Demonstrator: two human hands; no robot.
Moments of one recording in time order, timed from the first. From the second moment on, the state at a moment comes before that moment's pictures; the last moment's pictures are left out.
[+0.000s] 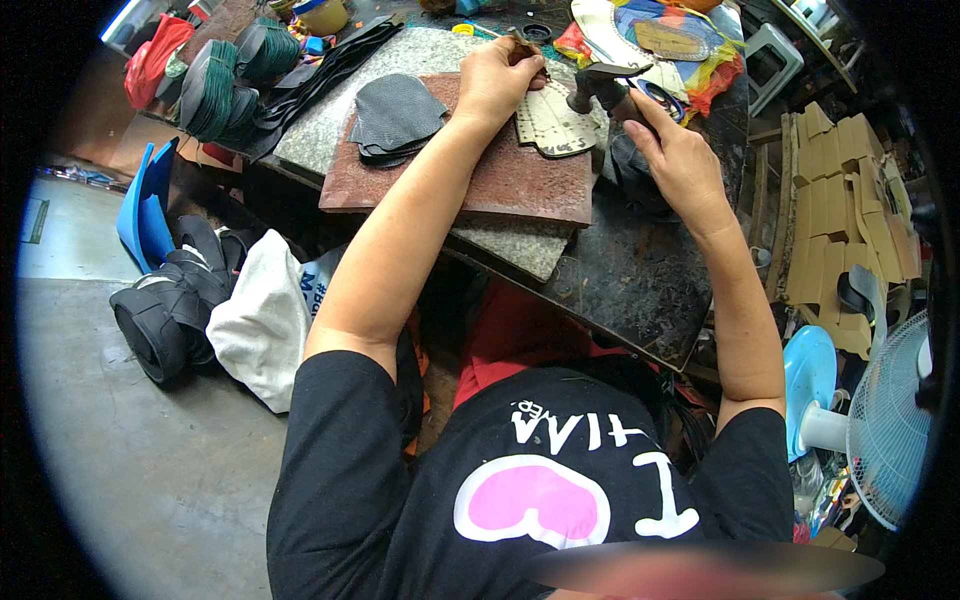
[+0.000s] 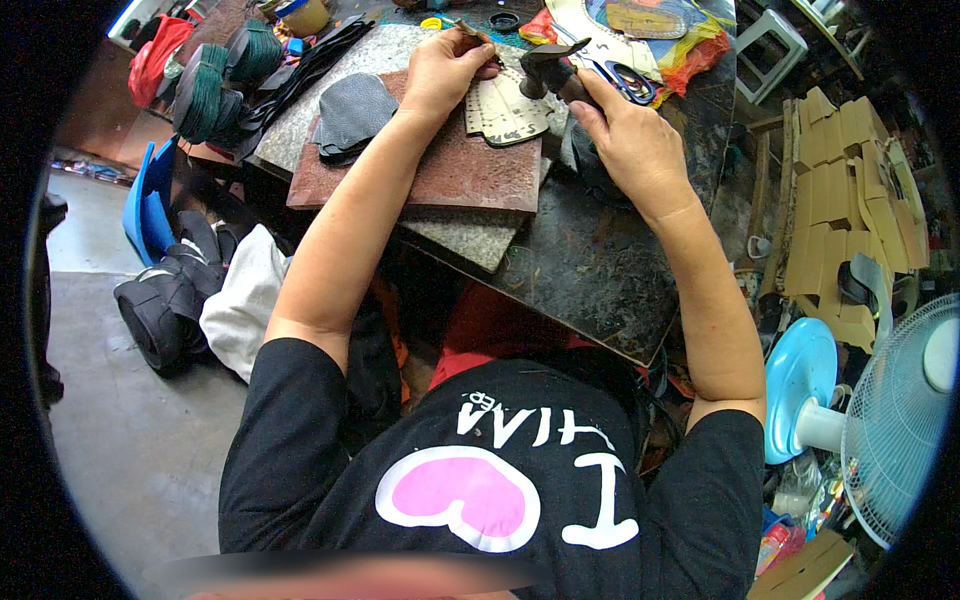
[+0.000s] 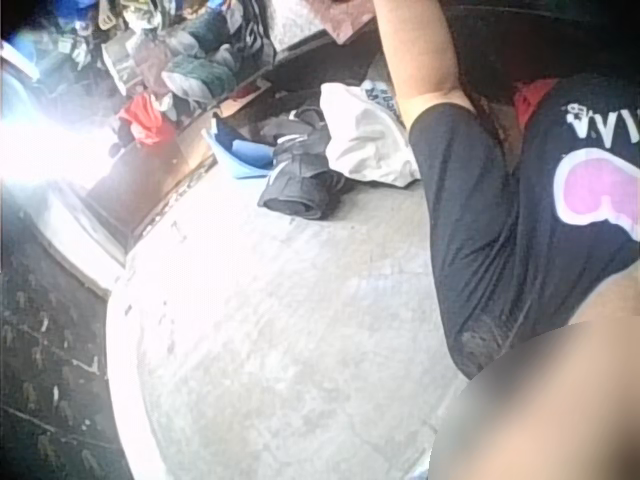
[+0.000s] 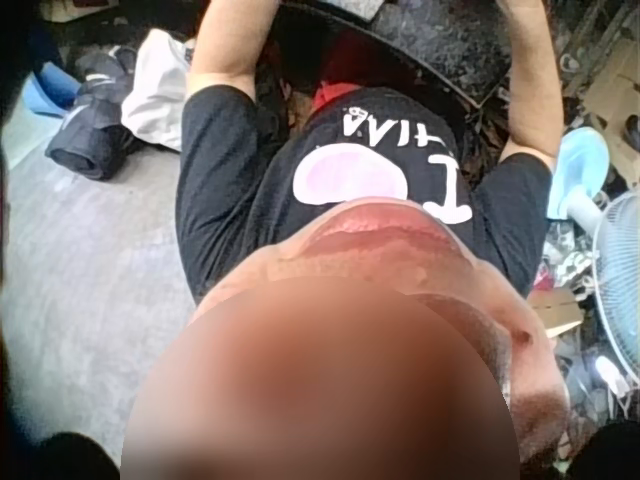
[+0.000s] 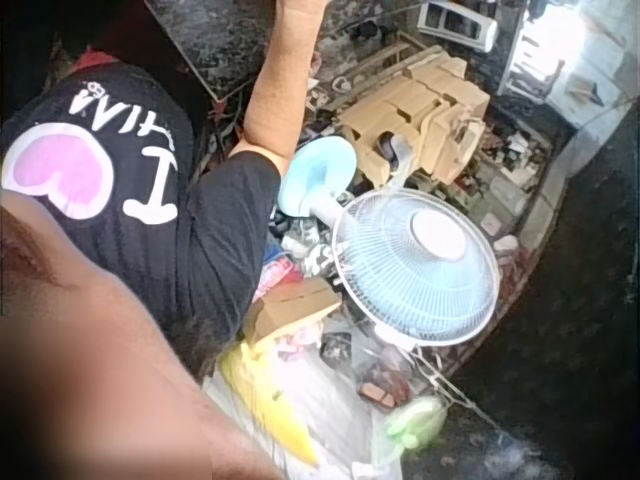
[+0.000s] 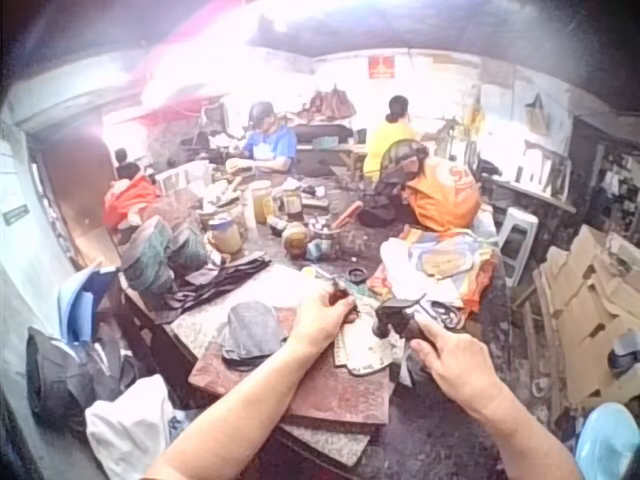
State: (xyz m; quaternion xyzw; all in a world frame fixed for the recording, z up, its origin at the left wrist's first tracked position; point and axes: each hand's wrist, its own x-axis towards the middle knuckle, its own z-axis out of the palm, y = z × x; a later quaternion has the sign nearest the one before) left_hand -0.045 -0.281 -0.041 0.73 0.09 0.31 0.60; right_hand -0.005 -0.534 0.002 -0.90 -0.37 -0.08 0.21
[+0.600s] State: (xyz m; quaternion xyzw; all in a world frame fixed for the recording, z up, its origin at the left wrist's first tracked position) left_hand -0.051 -0.301 -0.023 0.88 -0.01 0.41 0.23; right_hand 0.000 -0.527 0.042 -0.85 -0.36 -0.06 0.39
